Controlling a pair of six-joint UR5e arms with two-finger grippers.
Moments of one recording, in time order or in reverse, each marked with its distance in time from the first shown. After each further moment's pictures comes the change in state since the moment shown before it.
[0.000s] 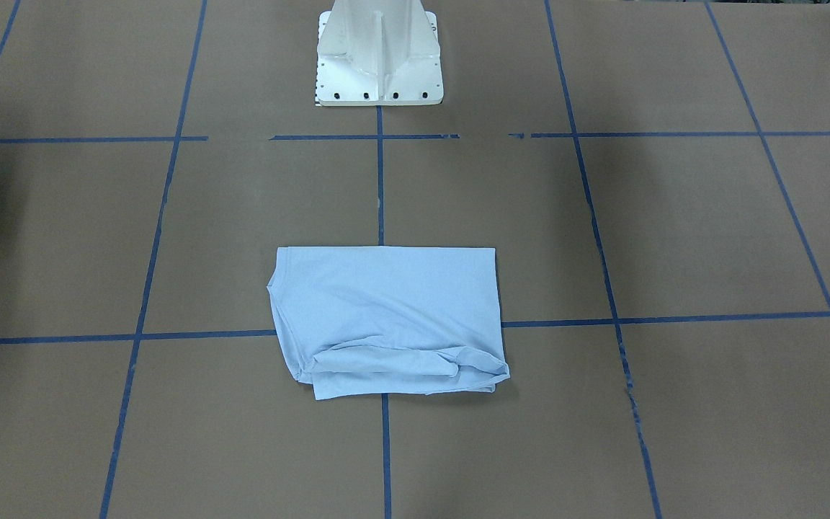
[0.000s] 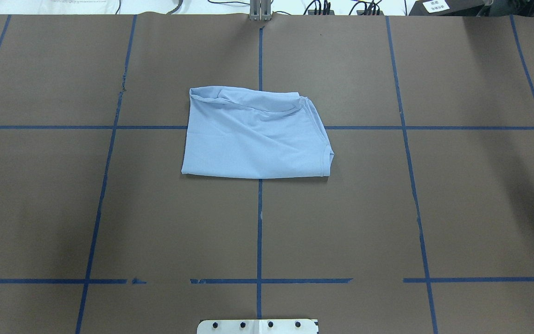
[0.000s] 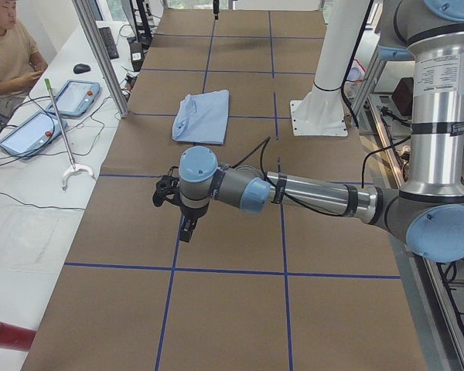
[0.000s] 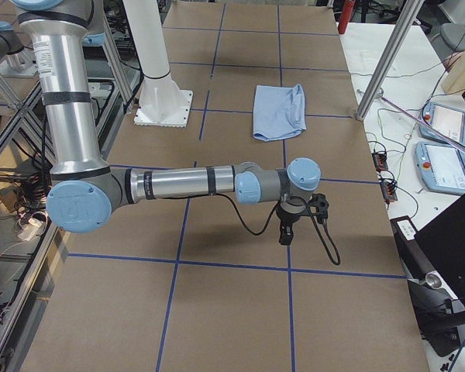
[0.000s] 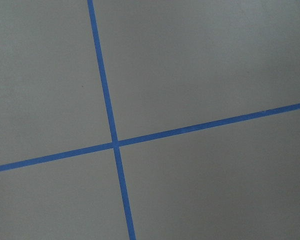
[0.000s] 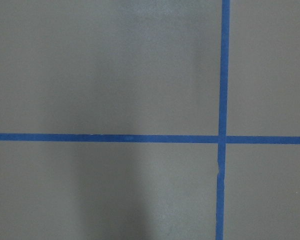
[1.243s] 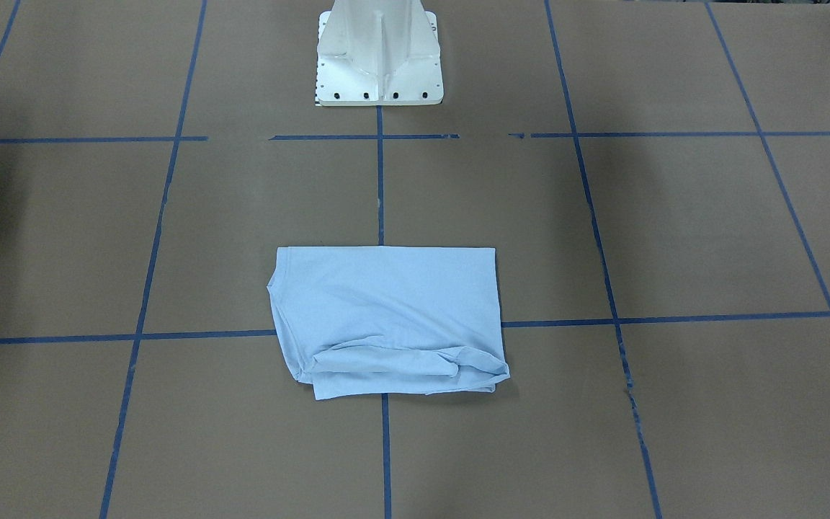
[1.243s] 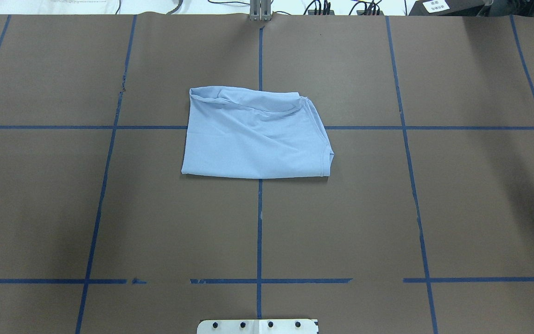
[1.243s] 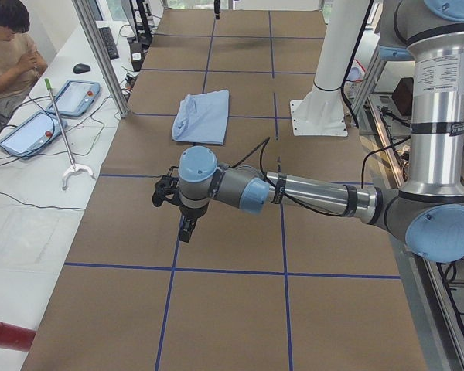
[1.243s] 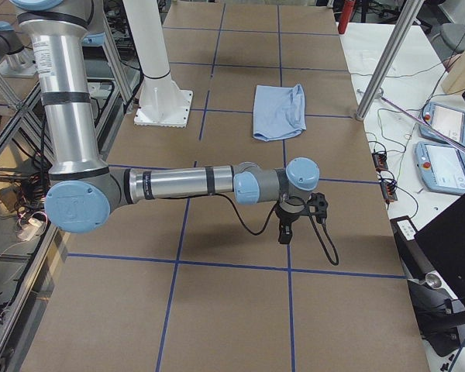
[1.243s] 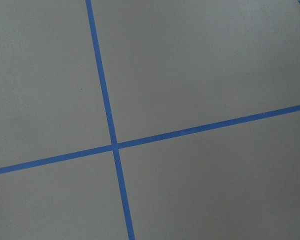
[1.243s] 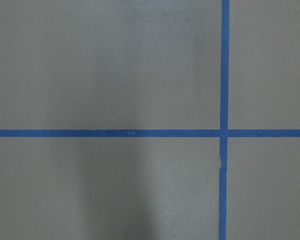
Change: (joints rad) left arm 0.001 0.000 0.005 -0.005 0.003 -0.005; right arm 0.001 -0.021 0.017 0.011 0.011 0.018
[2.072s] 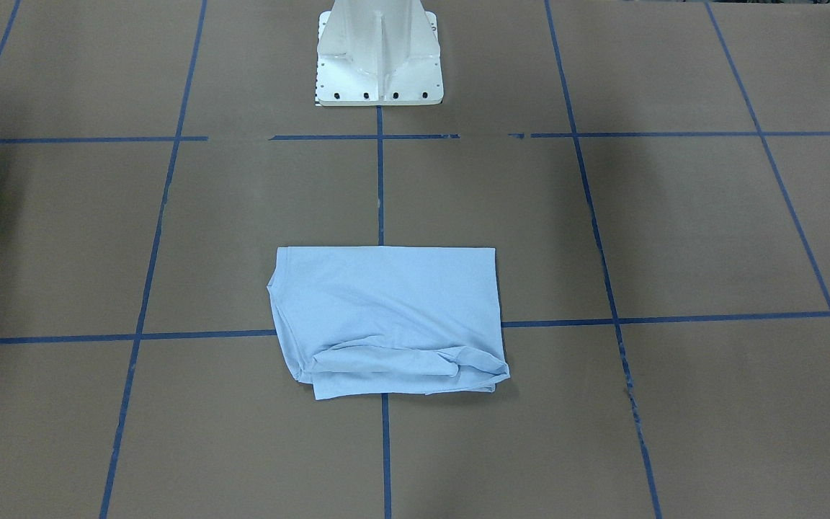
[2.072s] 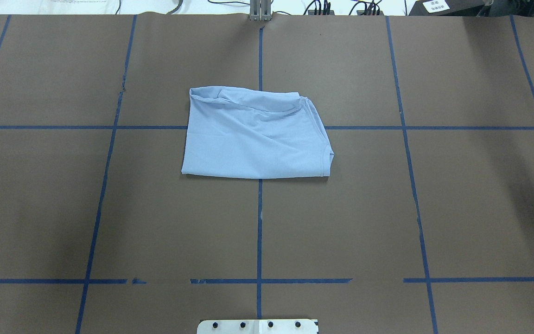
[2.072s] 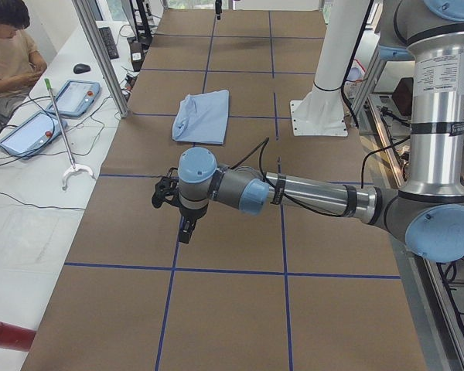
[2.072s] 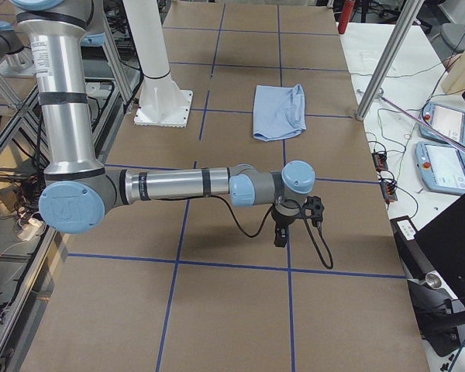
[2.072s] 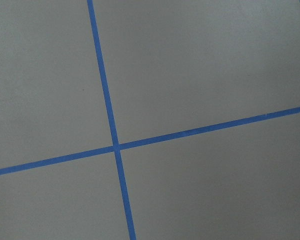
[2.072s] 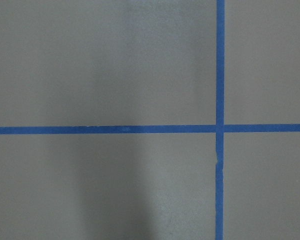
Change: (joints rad) left arm 0.000 0.000 0.007 0.003 0.006 -0.001; right arm 0.000 -0.010 -0.007 0.001 -0.002 0.002
